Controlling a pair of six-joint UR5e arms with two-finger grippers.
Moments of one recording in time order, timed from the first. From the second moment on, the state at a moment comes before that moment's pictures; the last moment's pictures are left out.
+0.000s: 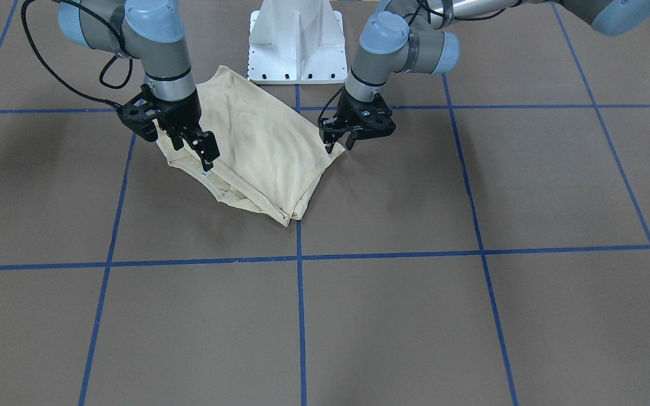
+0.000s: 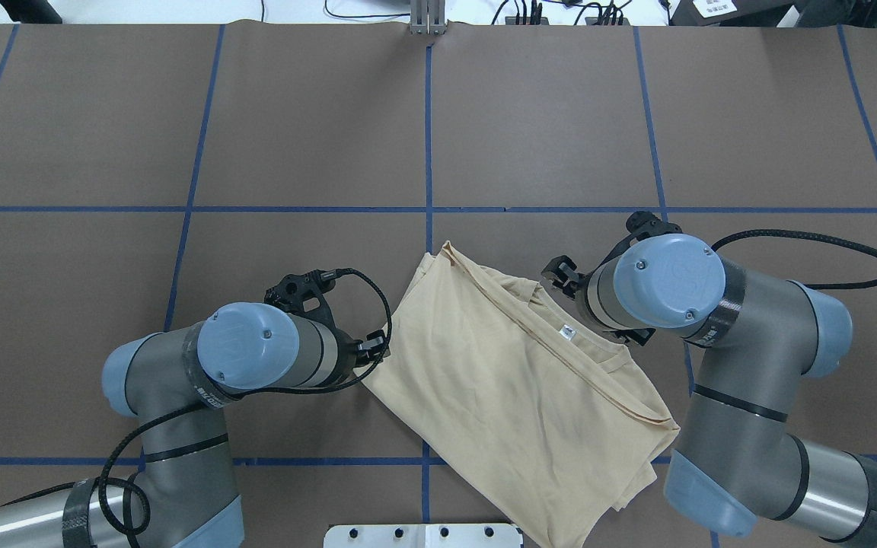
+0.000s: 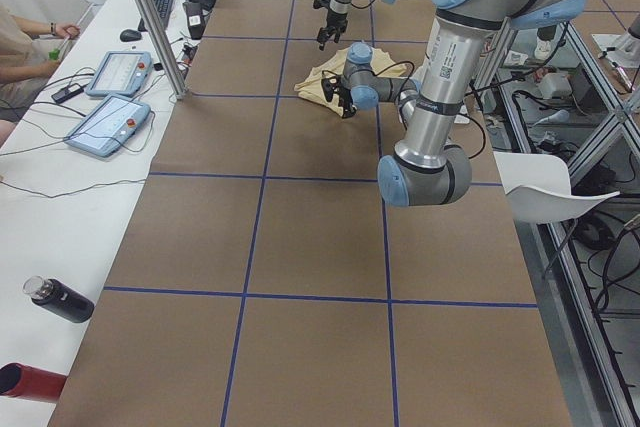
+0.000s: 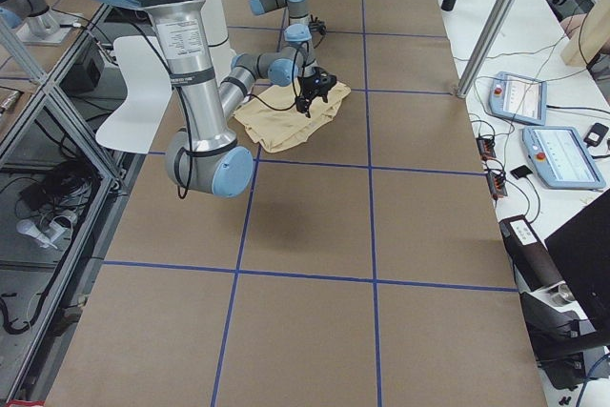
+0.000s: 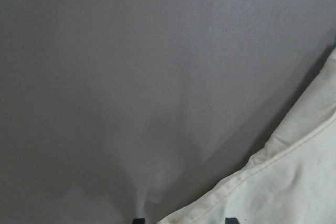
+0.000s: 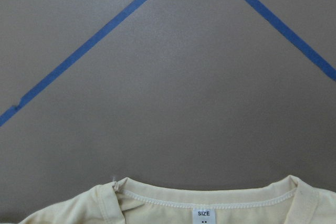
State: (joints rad) left arm -0.34 -2.05 -1.74 -1.94 -1.71 -1.70; right arm 0.47 -1.23 1.97 -1.55 1.67 1.96
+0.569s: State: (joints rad) left arm -0.33 -2.05 -1.74 -1.94 -1.71 -1.70; right arm 0.47 -1.23 1.95 -1.55 1.67 1.96
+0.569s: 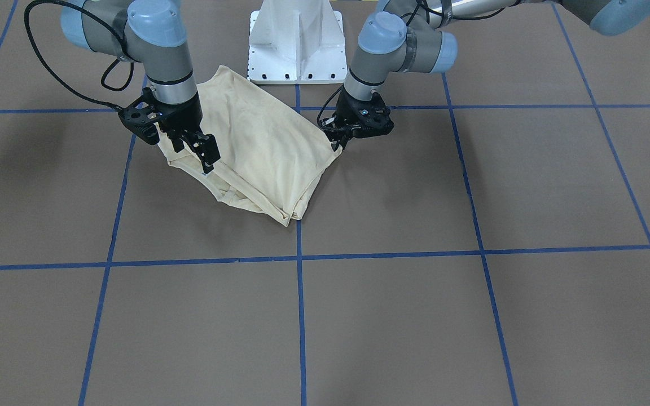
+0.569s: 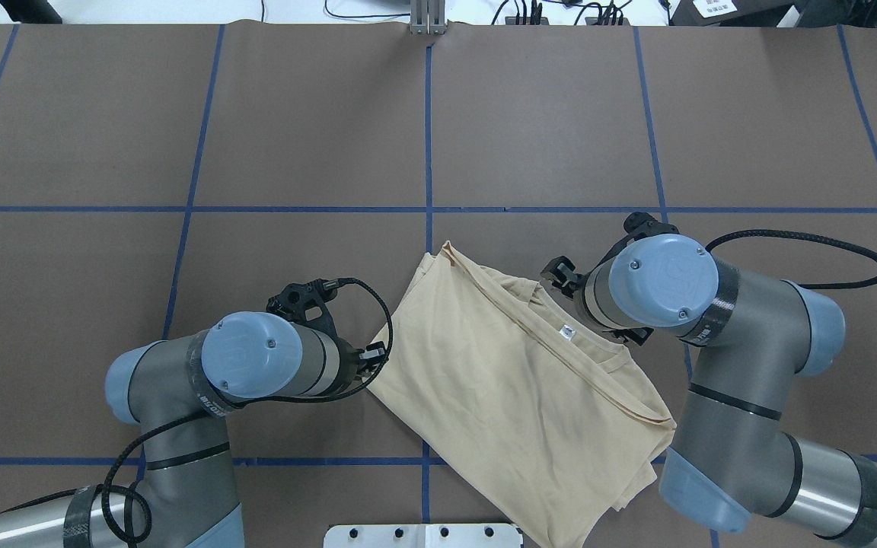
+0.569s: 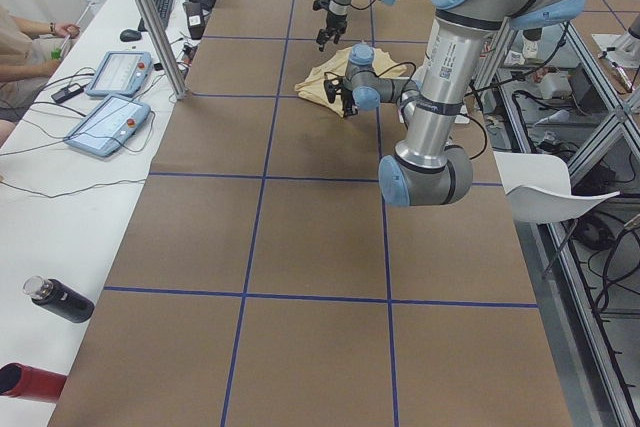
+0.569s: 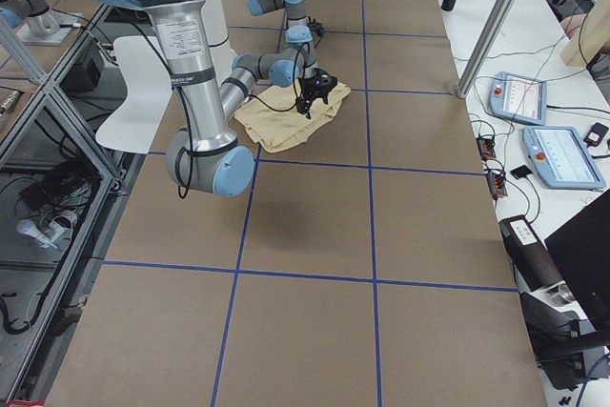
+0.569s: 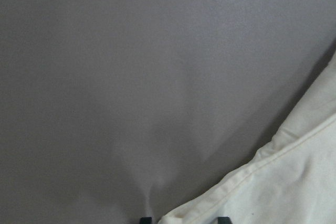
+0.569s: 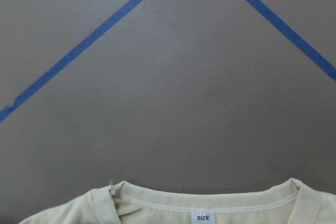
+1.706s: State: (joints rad) left arm -0.67 -2.30 -1.28 -2.24 -1.66 -1.42; right arm 0.47 -1.22 1.94 -1.53 1.67 1.97
